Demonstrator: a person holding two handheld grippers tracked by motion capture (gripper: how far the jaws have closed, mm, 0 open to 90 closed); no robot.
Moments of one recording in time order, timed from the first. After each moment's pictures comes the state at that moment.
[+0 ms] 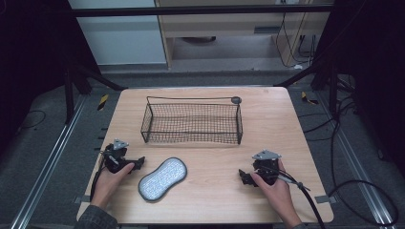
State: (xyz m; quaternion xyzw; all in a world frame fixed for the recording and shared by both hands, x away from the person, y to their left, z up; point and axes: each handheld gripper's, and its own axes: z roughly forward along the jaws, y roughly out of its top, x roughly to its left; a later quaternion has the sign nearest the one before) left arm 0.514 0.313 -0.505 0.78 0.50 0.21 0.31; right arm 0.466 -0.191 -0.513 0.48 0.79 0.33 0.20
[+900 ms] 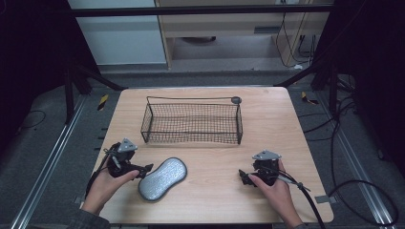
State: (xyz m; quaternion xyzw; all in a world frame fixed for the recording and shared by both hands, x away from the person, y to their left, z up) left arm 0.472 0.265 -0.437 0.85 0.39 0.17 0.31; right arm 0.465 -0.191 -0.513 0.48 0.79 0.33 0.21
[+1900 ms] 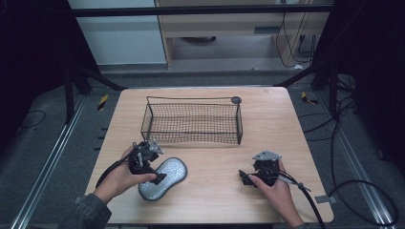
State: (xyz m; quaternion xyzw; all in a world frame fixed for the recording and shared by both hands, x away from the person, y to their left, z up) left arm 0.481 0.203 -0.423 0.93 0.30 0.11 0.18; right arm 0.464 -0.192 -0.513 0.48 0.79 0.33 0.20
